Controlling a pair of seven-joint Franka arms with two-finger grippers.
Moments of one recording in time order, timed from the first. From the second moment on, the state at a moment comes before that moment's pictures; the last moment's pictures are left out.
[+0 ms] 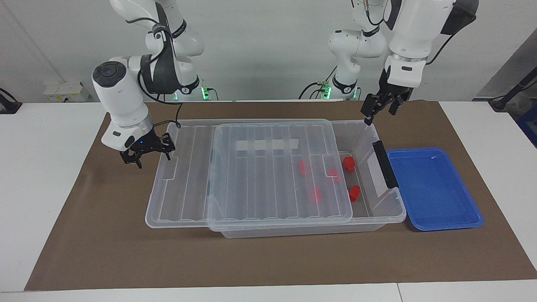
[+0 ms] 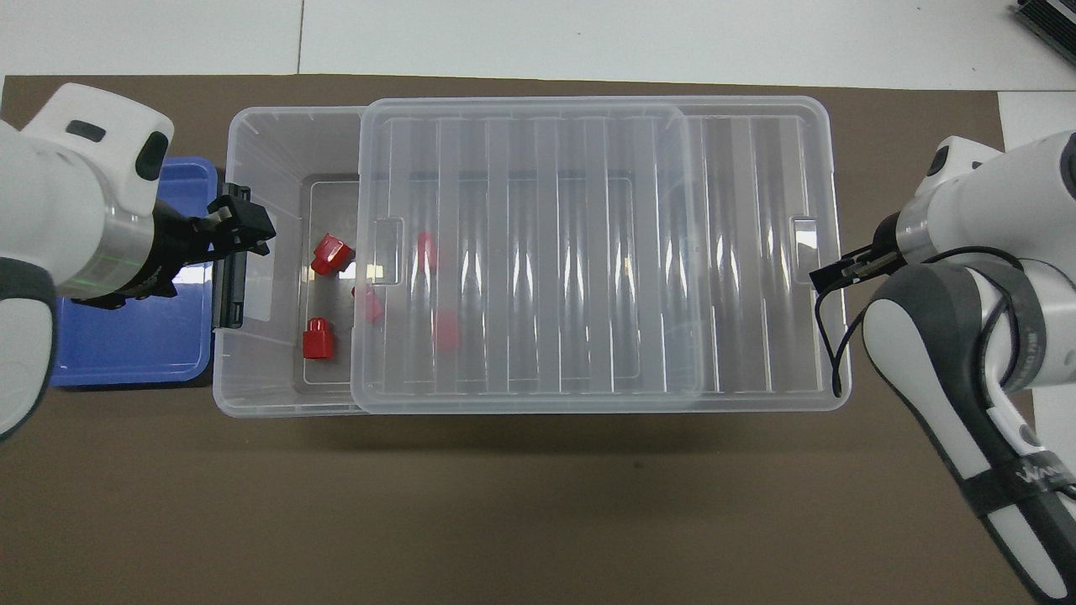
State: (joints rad) left arm -0.29 -0.03 0.00 -1.68 0.04 1.74 -0.69; right arm -0.10 0.10 0.13 -1.88 -0.07 2.02 -0.33
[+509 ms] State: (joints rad) left arm -0.34 0.14 0.00 -1.88 0.04 2.09 -0.87; right arm -0.16 0.10 0.13 -1.89 -0.08 2.02 -0.50
